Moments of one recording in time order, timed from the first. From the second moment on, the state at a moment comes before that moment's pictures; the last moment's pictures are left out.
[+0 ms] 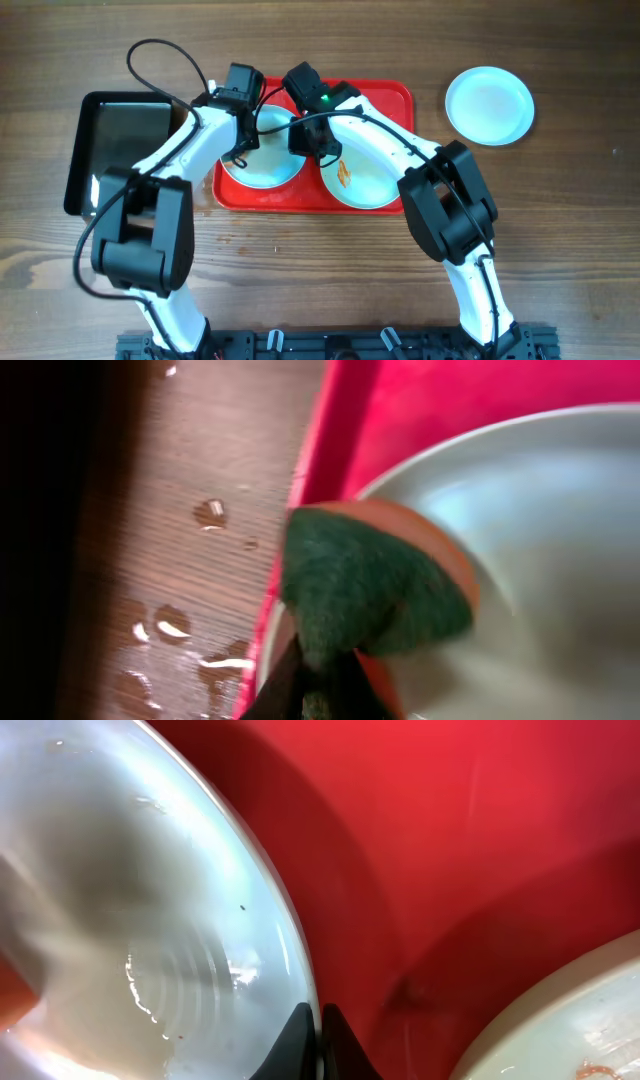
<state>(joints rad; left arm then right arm) -0.24 1.92 1.29 -0.69 -0.30 -0.41 0.63 2.28 1.78 -0.83 -0.12 0.69</state>
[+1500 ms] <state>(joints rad) -0.19 1.71 1.35 -0.92 -0.09 -0.49 0.59 2.23 1.82 -0.84 0.01 0.61</state>
